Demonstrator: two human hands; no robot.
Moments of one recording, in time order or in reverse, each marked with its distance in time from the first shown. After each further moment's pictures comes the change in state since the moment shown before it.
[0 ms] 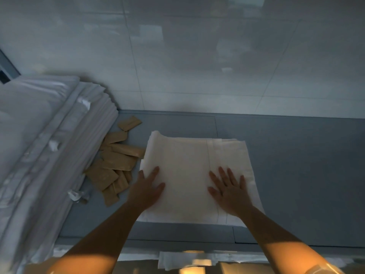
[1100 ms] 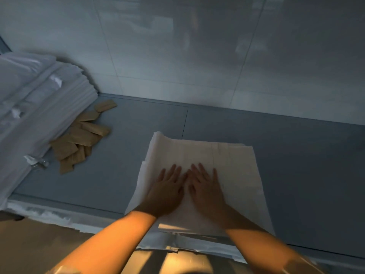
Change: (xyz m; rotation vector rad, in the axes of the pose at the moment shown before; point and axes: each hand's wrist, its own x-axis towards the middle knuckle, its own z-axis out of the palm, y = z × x) left_hand -0.098 0.242 0.099 0.355 0.039 0.433; right_hand -0.061 0.126 -0.006 0.041 0.209 -0.340
